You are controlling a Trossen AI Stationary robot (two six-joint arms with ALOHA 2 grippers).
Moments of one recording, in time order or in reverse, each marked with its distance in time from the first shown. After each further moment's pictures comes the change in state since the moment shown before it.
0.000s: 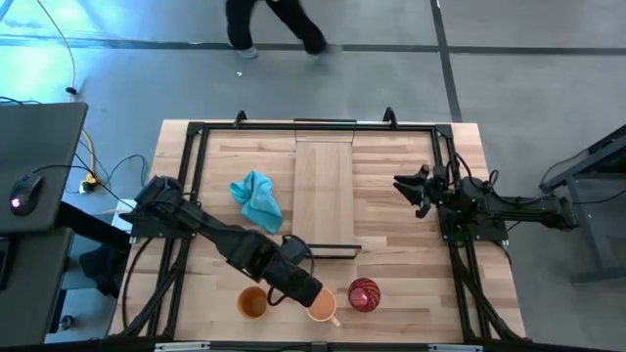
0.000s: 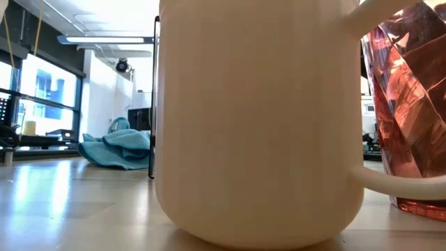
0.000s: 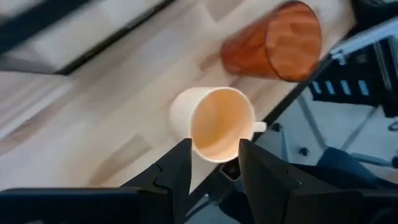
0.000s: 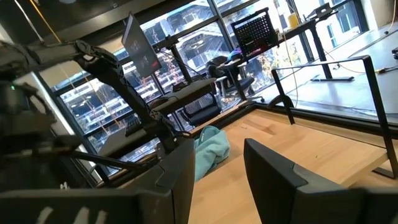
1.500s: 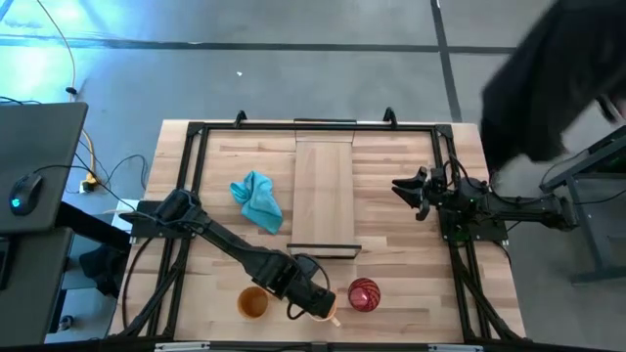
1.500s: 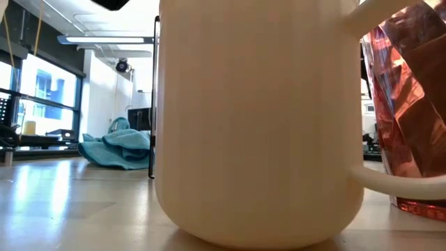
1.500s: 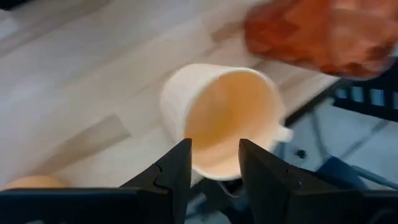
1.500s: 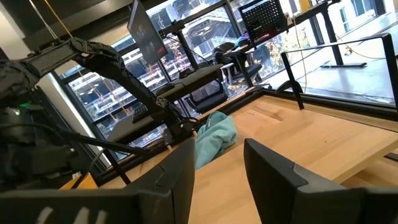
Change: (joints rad) left arm -0.011 0.181 0.013 0.123 0.078 -0.156; right arm 0.000 0.000 0.000 -0.039 -0.052 0.019
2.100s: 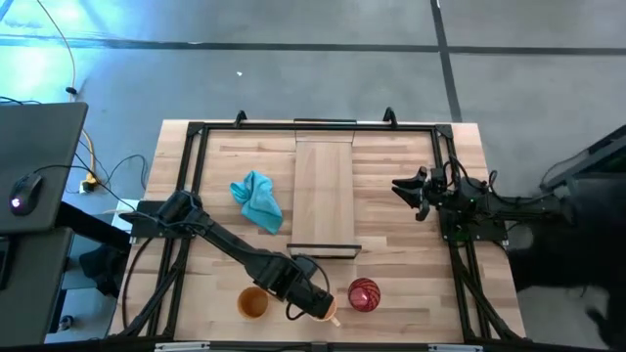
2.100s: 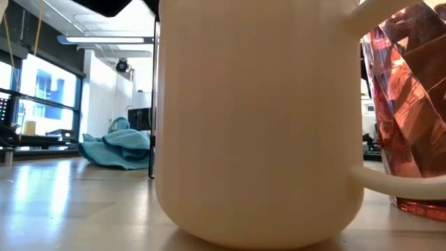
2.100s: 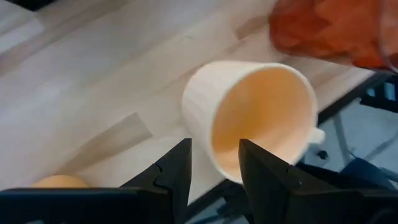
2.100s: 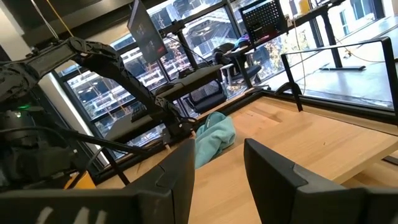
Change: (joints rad) left arm -0.002 0.028 0.002 -0.021 0.013 0.021; right arm 0.000 0.000 0.000 0.000 0.000 -0.019
